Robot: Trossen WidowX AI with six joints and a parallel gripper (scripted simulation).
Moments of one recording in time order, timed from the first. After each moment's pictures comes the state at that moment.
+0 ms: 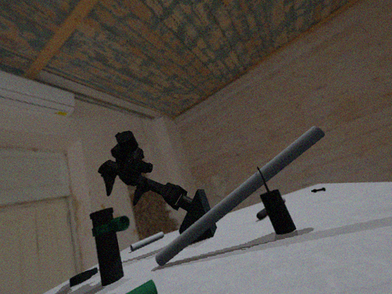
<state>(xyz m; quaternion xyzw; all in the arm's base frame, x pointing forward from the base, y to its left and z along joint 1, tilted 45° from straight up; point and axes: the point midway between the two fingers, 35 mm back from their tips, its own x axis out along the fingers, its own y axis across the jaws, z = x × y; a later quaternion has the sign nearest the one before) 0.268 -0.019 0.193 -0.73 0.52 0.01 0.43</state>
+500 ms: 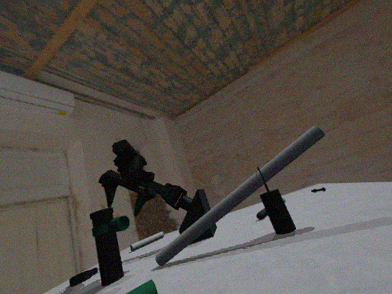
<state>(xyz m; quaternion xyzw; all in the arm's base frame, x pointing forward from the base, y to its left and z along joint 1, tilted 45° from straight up) 0.270 -0.044 0.172 -0.73 0.53 0.01 0.43</state>
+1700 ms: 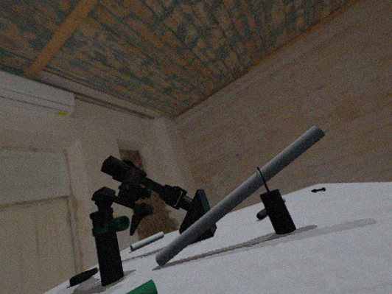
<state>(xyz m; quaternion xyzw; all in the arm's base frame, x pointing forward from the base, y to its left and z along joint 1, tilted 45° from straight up) 0.295 -0.089 0.147 -0.74 0.53 0.00 0.43</state>
